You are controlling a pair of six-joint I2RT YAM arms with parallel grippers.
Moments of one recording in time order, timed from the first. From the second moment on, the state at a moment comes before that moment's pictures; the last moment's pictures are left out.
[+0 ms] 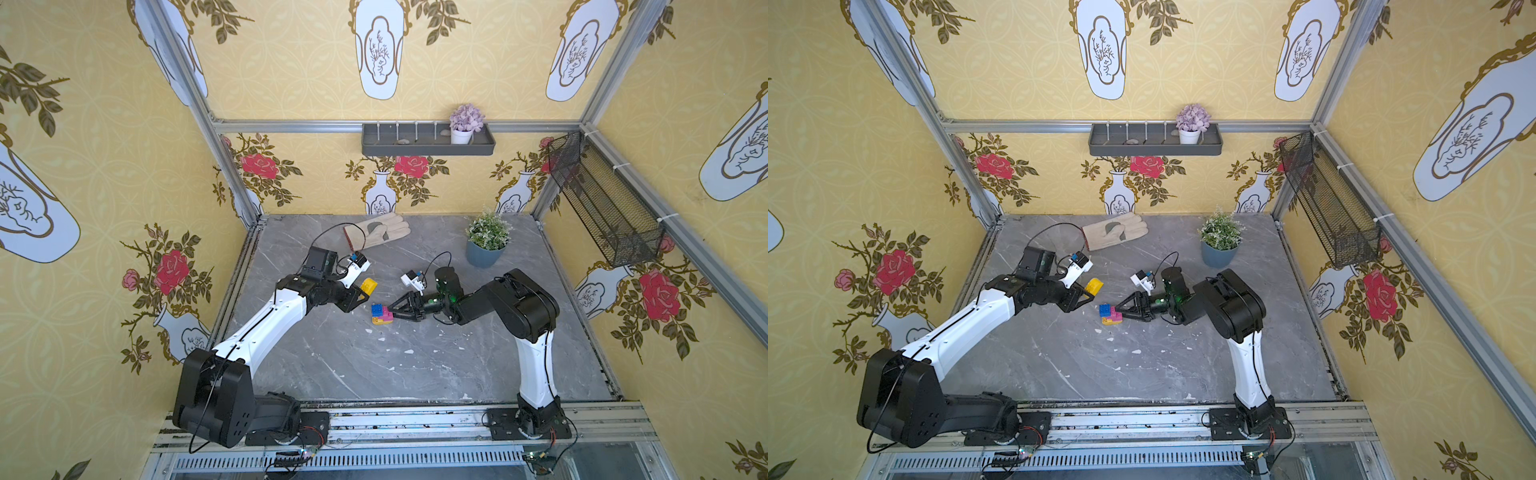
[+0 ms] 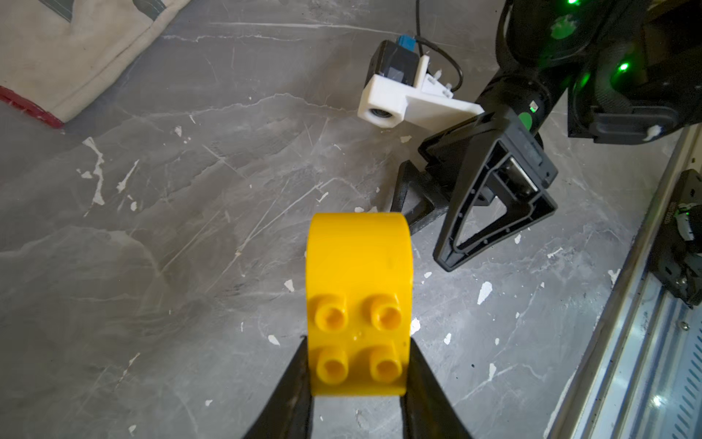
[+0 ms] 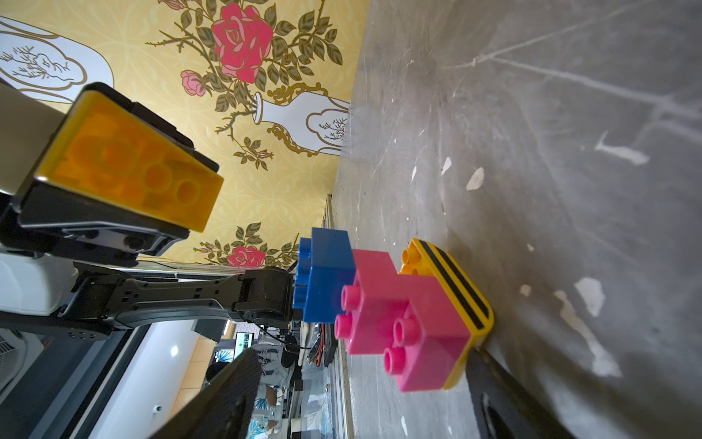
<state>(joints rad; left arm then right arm) -0.34 1.36 0.96 -0.55 0.50 0.25 0.59 2.13 0.87 0.69 -1.15 0.83</state>
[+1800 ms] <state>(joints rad) -0.34 1.36 0.94 -0.53 0.46 0.26 0.65 2.15 1.02 0.38 -1.04 0.69</state>
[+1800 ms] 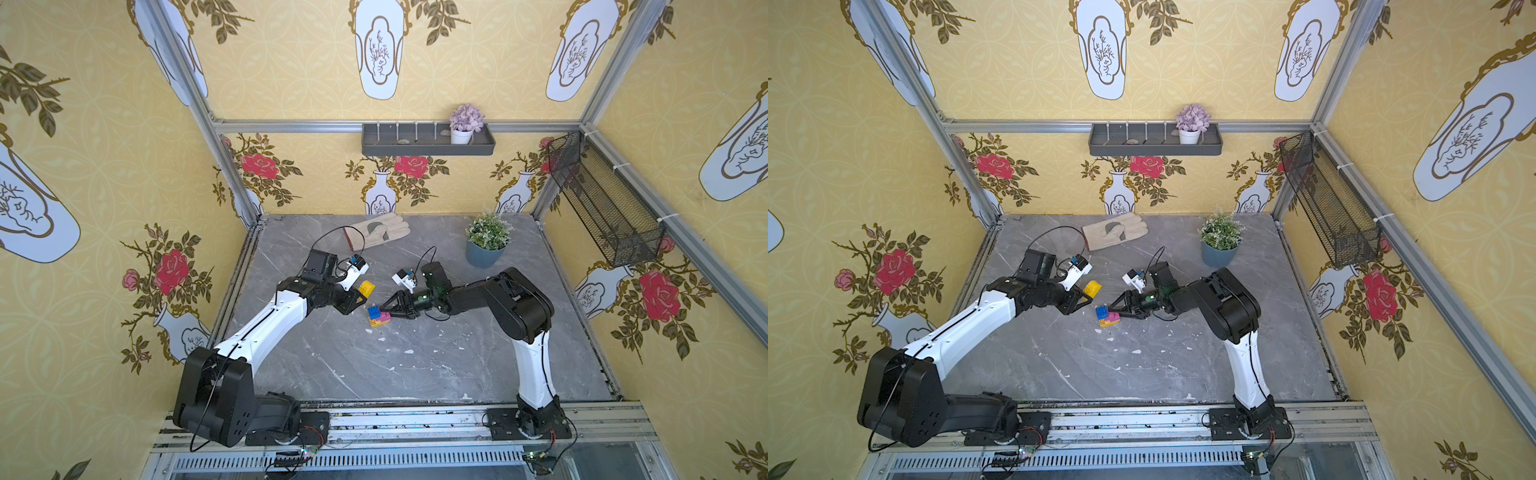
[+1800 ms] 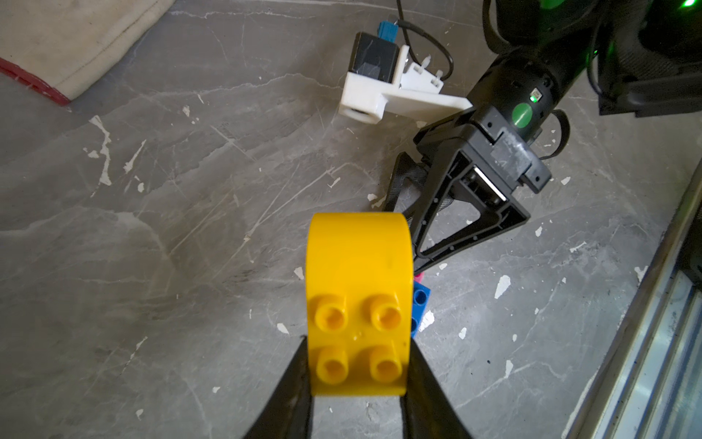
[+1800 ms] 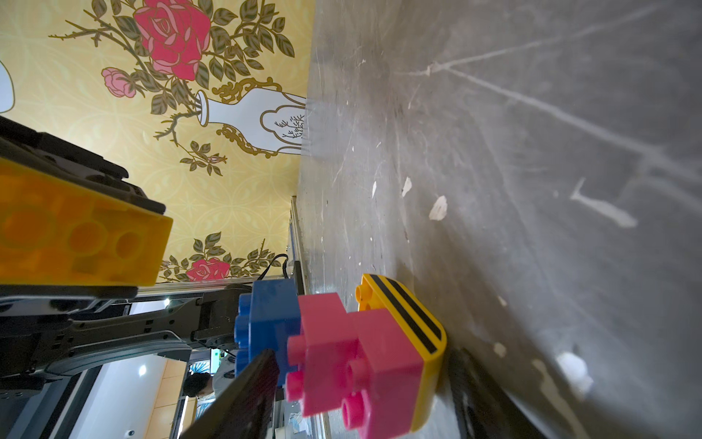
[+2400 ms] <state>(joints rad) -0.34 1.37 0.94 -0.54 0.47 0.26 0.65 2.16 1.00 0.40 -1.04 0.66</state>
